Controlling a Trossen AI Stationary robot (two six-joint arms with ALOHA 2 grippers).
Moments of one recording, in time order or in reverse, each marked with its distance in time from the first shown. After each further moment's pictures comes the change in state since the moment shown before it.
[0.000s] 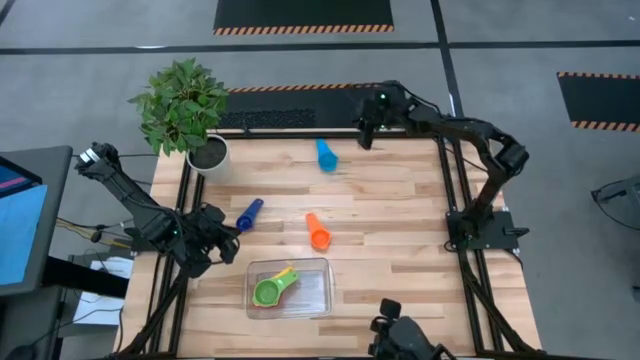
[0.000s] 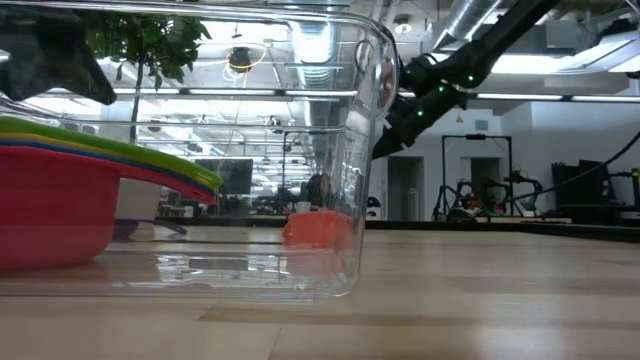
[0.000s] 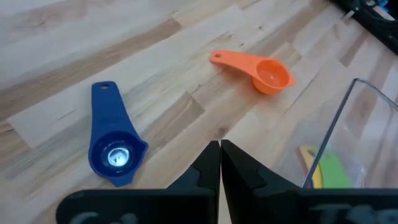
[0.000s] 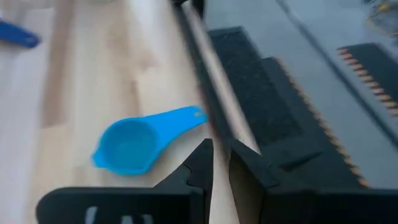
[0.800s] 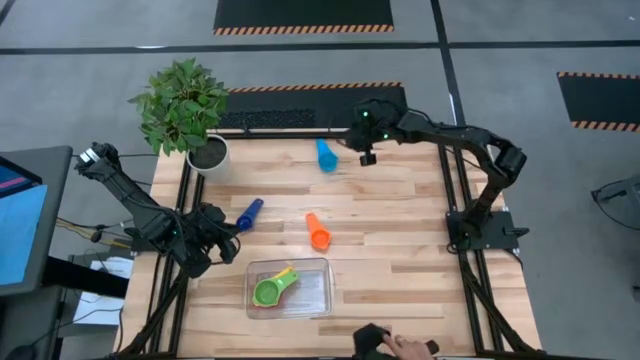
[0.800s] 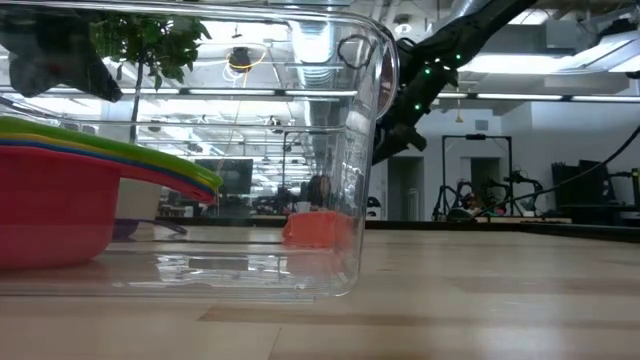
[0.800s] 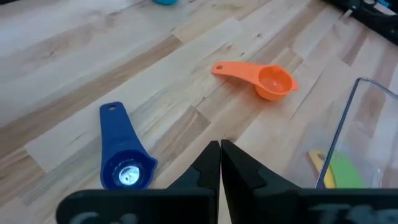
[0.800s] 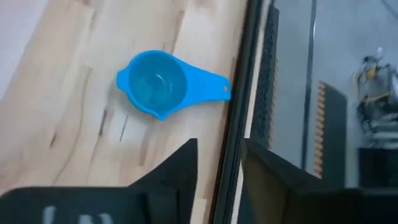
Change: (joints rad) left arm 0.001 0.000 0.000 -0.005 -0.048 0.089; right arm 0.199 -0.014 0.065 -0.249 0.287 -0.532
